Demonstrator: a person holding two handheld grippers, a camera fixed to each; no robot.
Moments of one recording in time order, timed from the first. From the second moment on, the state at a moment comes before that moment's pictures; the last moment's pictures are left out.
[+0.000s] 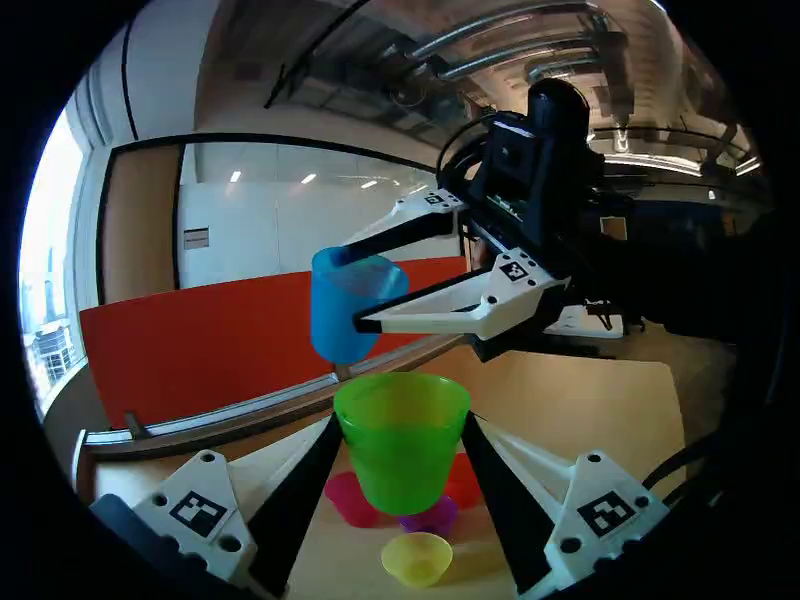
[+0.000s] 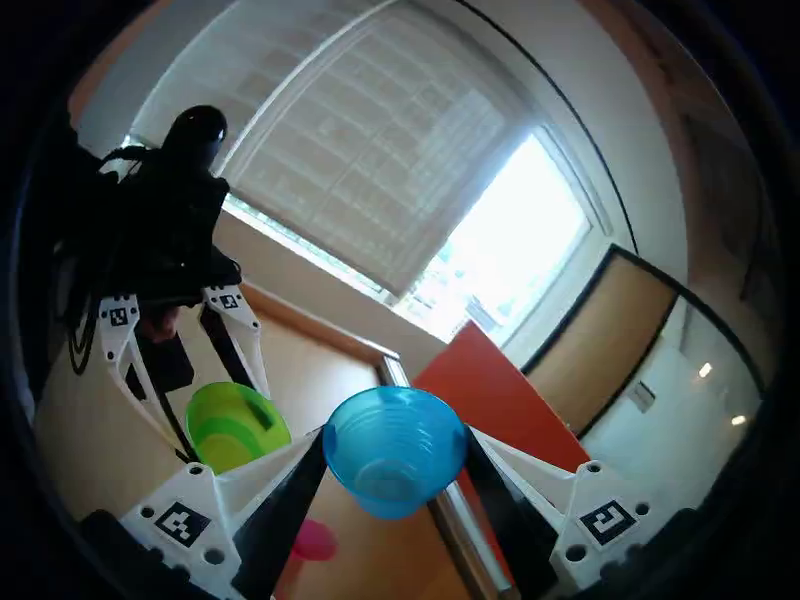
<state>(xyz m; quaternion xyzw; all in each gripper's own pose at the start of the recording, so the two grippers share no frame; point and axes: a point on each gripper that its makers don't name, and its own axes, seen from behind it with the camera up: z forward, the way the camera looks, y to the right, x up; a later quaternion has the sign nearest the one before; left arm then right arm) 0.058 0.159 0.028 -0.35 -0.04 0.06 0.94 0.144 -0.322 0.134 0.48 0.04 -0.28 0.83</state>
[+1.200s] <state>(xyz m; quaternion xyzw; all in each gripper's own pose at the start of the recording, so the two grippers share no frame) 0.044 0.173 0.013 -0.37 -0.08 0.07 0.92 0.088 -0.268 0.111 0.47 -0.15 -0.13 0.86</state>
